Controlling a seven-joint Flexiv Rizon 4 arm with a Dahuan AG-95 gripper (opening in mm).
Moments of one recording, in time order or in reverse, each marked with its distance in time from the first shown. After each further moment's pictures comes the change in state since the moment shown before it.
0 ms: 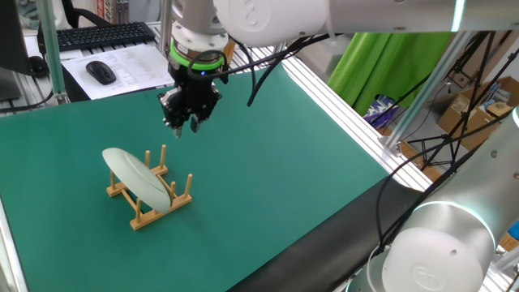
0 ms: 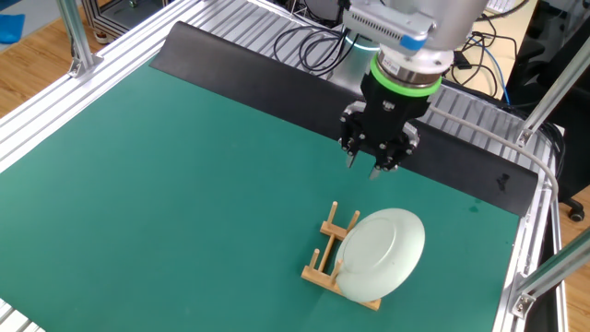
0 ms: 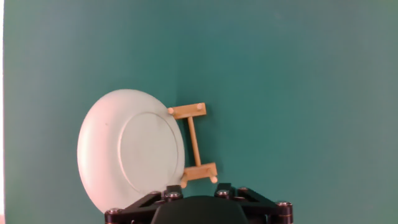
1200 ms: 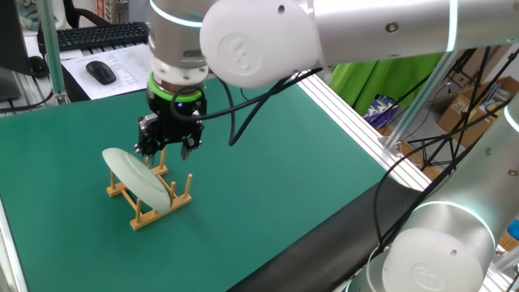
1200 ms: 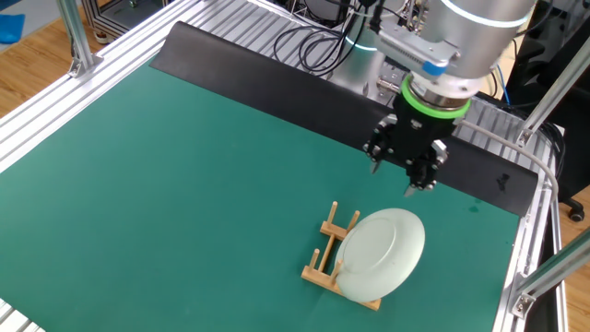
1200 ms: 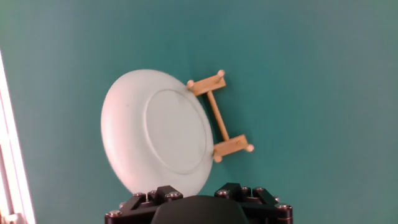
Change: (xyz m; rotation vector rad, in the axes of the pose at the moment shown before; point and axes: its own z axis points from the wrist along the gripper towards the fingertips) arm 0.035 0.054 0.030 -0.018 0.019 0.177
